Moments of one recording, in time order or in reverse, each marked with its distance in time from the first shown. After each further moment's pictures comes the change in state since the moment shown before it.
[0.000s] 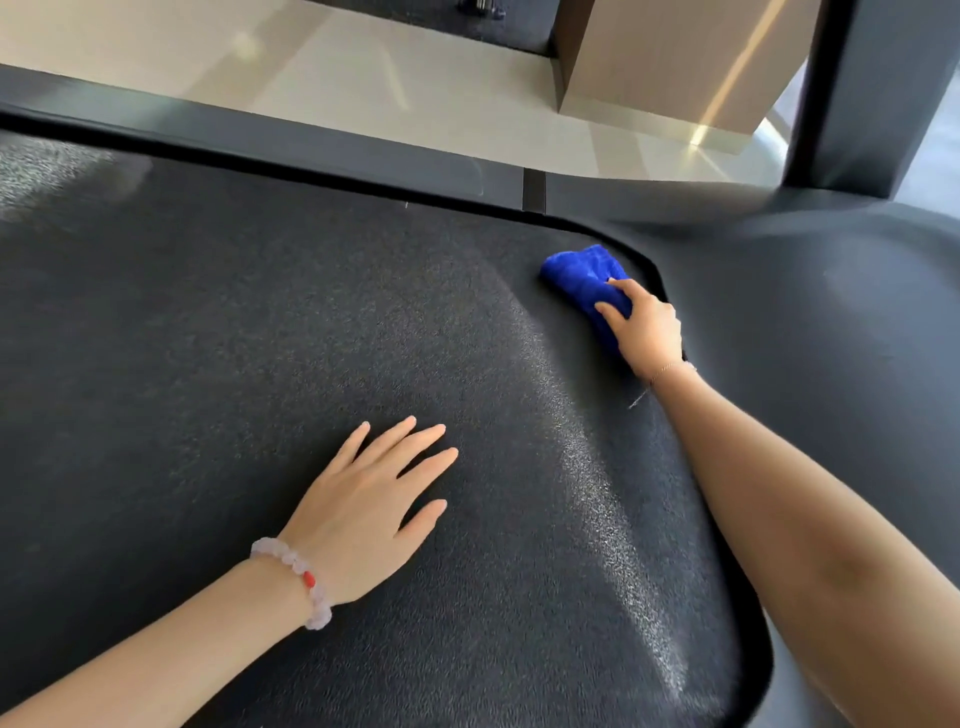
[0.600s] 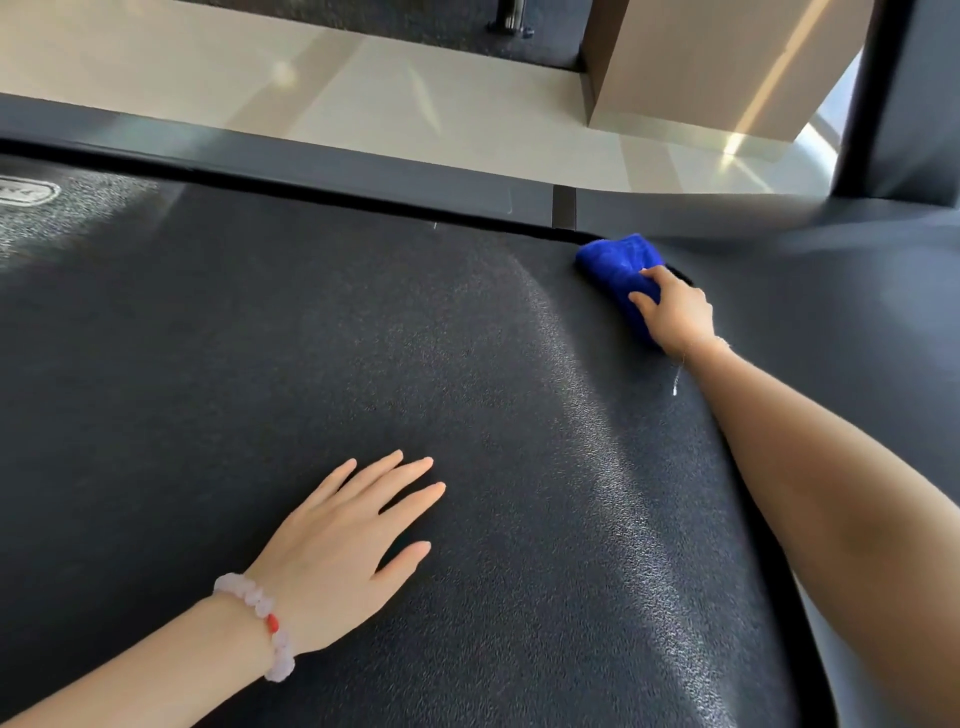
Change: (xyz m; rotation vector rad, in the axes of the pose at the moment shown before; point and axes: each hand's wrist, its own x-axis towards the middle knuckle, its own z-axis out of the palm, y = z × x) left_hand -0.022 -0.023 -0.011 0.080 -0.107 -0.052; right_hand 0.054 -0.004 0.005 -0.028 -0.056 0.019
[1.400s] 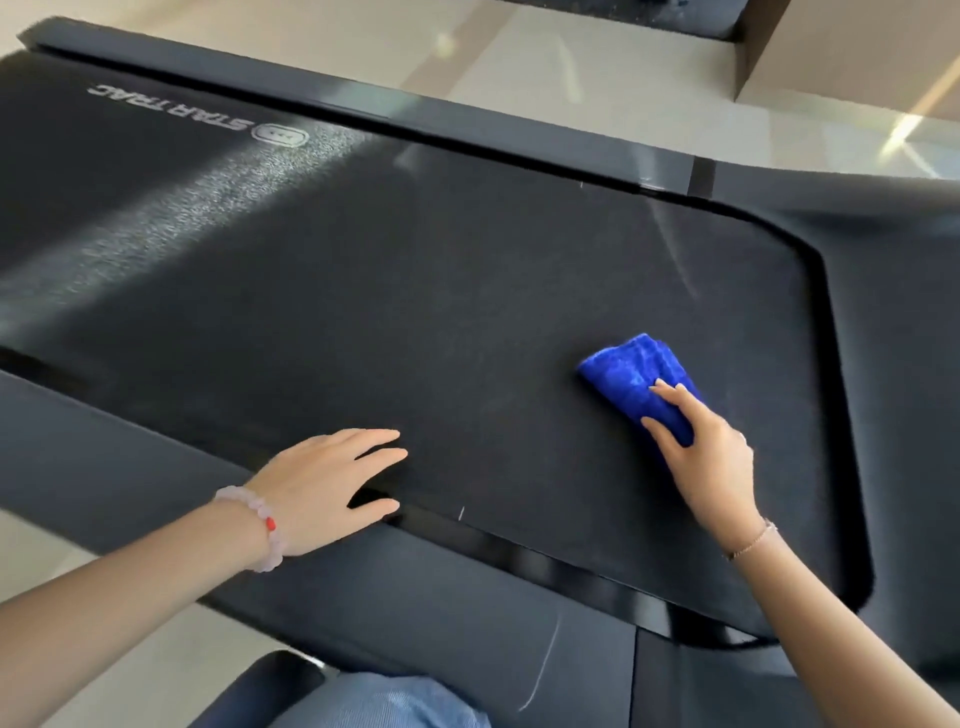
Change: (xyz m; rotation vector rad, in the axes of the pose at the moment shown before) left_hand -0.175 -0.027 -0.026 -0.161 -0.195 -0.264; right_hand -0.280 -0.038 0.018 0.142 -0.051 -0.238
